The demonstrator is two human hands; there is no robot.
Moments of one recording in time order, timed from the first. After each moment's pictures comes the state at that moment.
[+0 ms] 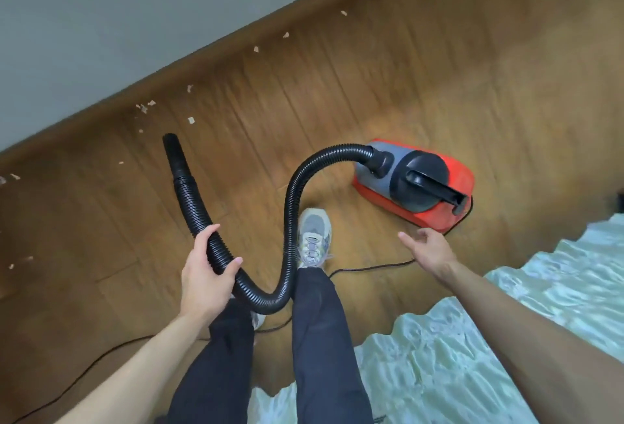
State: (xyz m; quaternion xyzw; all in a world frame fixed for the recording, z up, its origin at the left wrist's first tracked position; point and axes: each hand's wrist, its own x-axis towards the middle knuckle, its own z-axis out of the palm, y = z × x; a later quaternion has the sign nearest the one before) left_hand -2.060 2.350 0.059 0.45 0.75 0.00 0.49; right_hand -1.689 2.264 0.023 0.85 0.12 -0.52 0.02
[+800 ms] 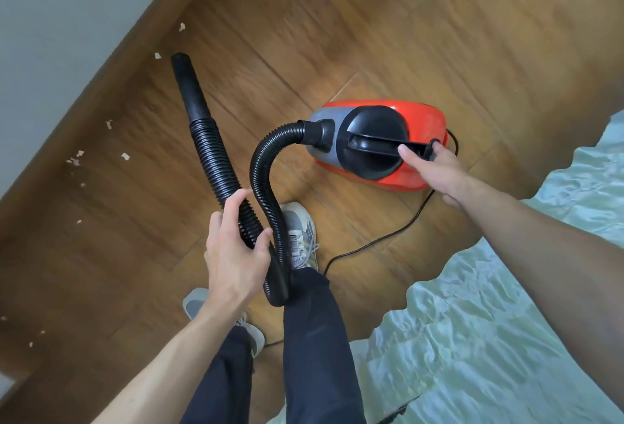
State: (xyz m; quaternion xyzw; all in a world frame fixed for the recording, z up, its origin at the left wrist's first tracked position) left_hand -1.877 2.371 0.059 0.65 0.64 -0.06 0.42; right_hand -1.566 2.254 -0.047 0.84 -0.01 -0.51 -0.18
